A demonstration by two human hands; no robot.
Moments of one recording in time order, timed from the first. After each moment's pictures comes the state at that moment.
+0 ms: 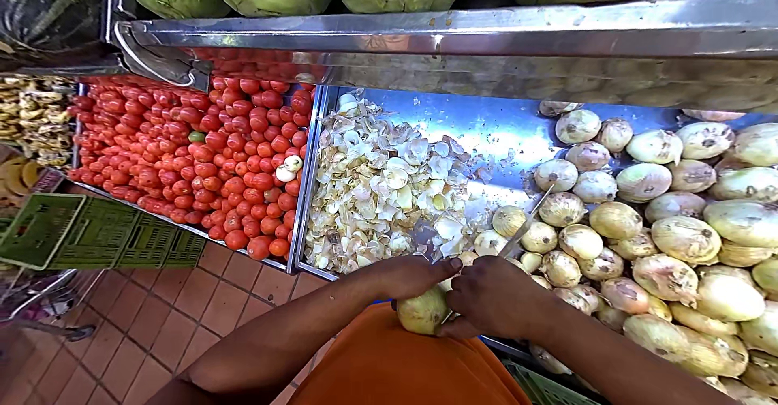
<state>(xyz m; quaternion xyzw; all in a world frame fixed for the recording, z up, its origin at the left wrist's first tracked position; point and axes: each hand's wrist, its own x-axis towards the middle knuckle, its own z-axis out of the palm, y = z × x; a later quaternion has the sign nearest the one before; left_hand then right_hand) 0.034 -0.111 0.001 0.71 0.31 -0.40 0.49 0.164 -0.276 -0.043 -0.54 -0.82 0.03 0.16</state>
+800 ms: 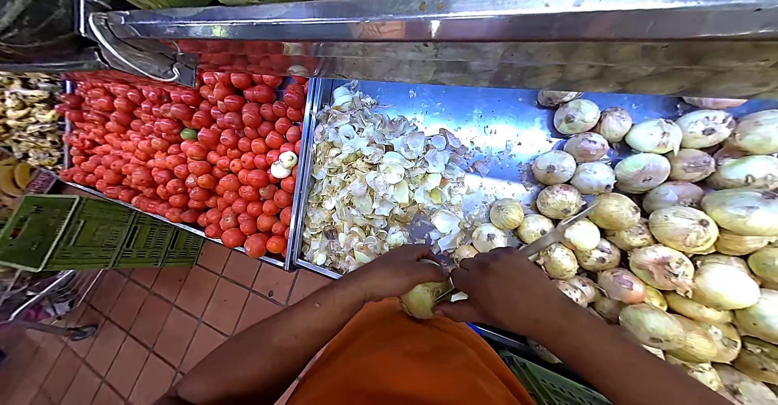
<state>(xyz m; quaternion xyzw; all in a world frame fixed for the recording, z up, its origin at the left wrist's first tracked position) 0.020 -0.108 -0.009 0.68 0.28 -0.27 0.62 0.161 -0.285 -0.030 -0.66 -0.73 0.04 0.15</state>
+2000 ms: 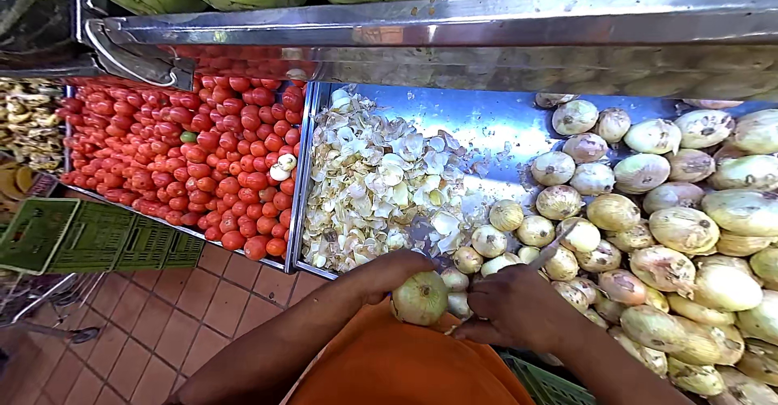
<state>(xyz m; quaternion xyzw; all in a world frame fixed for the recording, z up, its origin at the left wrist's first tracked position) 0.017 -0.105 -0.015 0.56 0.34 -0.27 0.71 0.171 -0.314 -0.059 -0.60 -0.76 0.05 0.25</state>
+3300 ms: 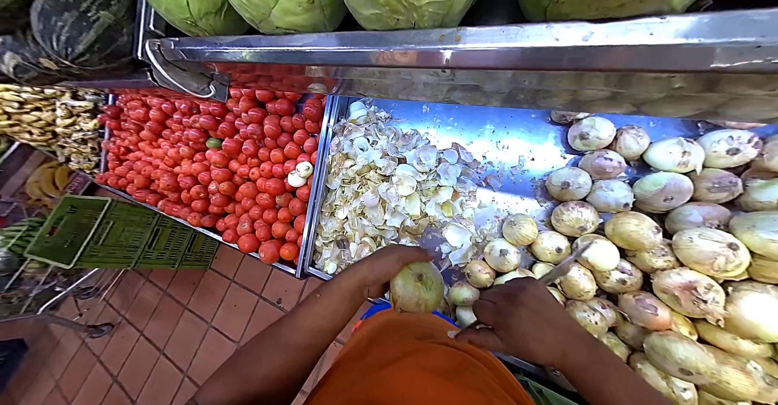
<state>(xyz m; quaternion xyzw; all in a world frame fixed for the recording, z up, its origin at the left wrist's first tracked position) 0.009 -0.082 -0.007 0.50 0.40 -0.20 0.75 0.163 -0.304 -0.065 -0.62 -0.74 0.00 0.27</state>
